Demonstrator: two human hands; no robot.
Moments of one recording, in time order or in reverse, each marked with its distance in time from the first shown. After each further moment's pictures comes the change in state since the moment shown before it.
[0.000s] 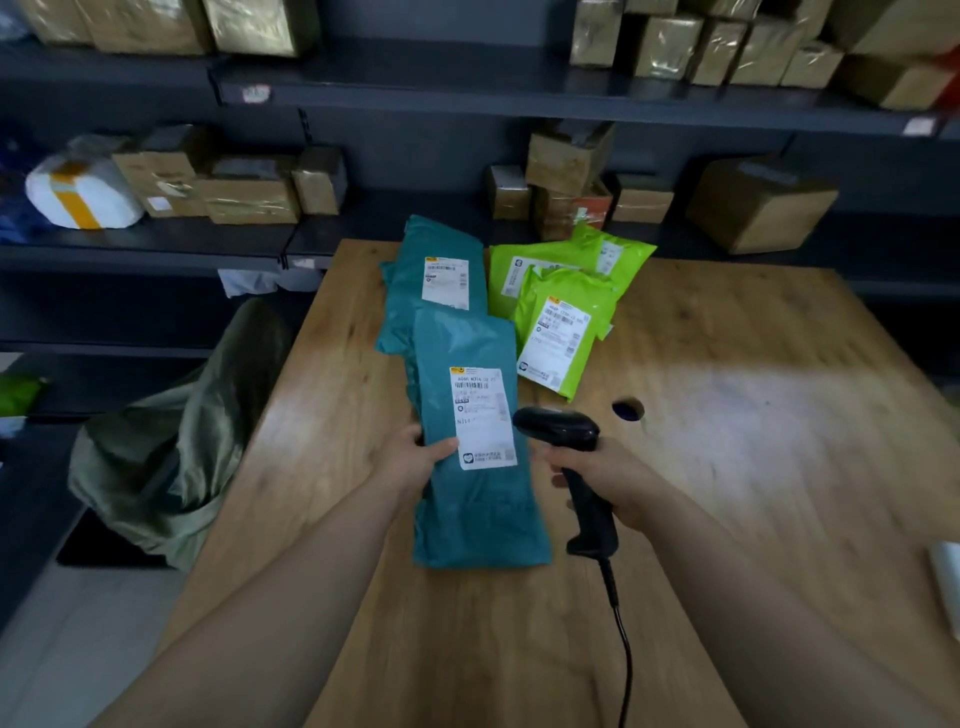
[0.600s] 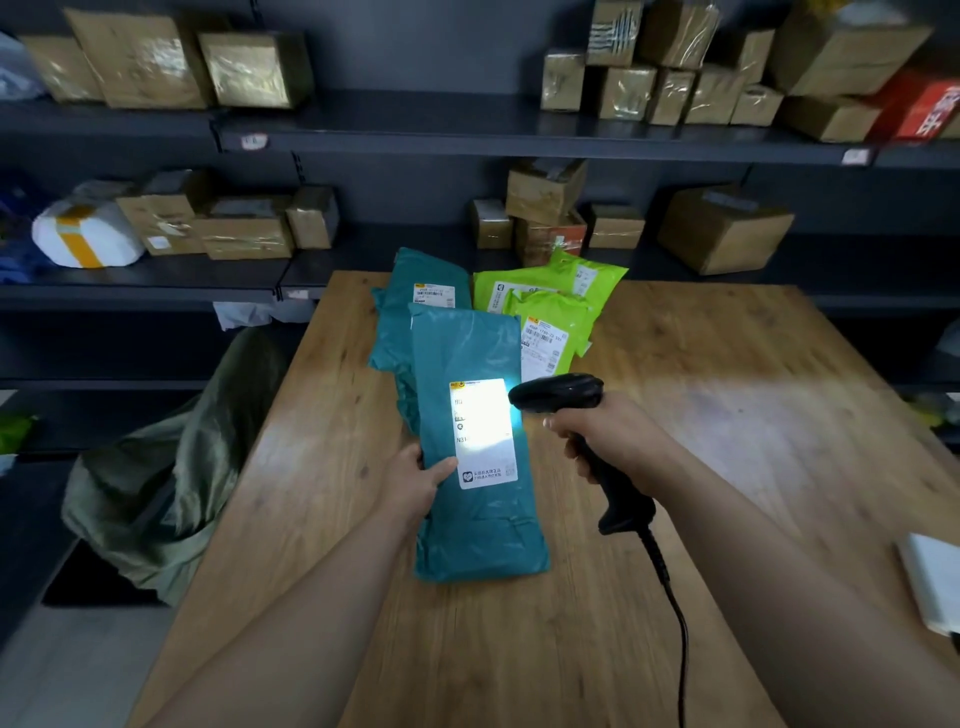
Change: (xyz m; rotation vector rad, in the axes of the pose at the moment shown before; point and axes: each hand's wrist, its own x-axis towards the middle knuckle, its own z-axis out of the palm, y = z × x) left_hand -0.020 -0.010 0.021 -0.084 0.001 0.127; right_hand -0.055 -0.056 -0.015 -0.150 0.139 -0.134
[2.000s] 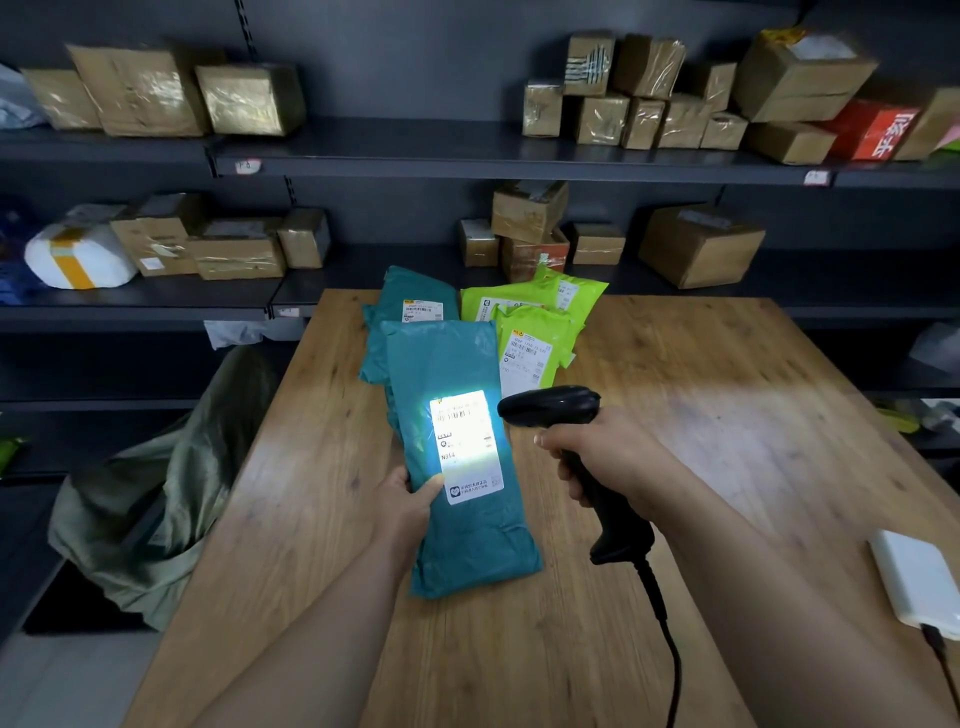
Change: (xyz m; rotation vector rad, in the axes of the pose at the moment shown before) left_hand -0.027 -0.007 0.009 -0.098 0.109 0.037; right_hand -0.047 -0.012 -0.001 0.045 0.018 0.000
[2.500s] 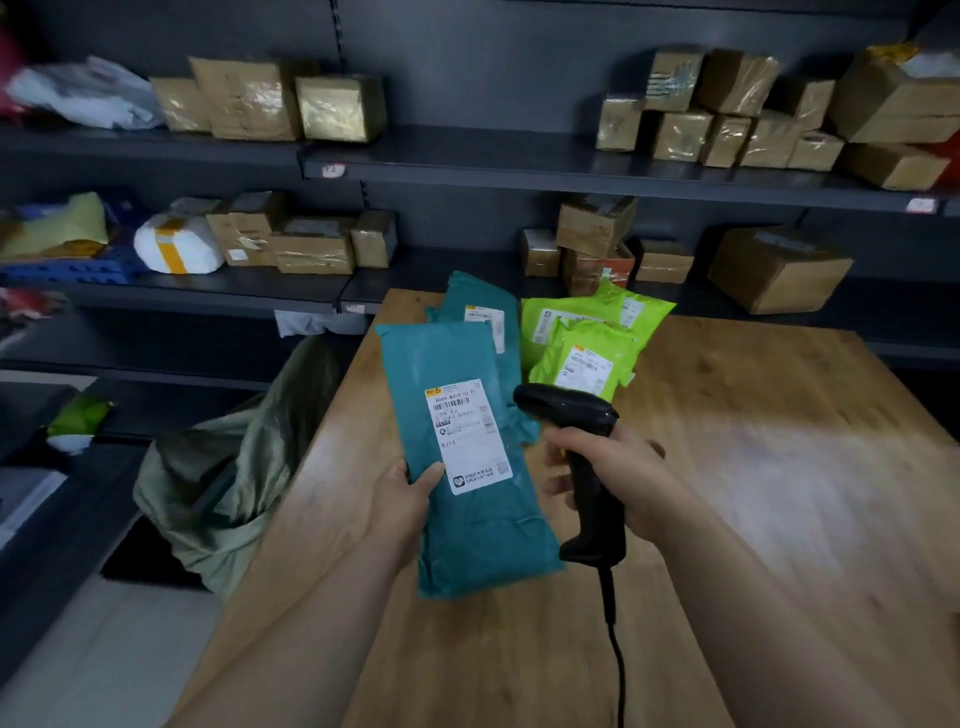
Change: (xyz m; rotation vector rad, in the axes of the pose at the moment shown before) left_hand -0.010 0.035 -0.048 -0.169 0.094 -0.030; right_hand 0.022 -0.004 0.045 0.279 -0.144 -0.046
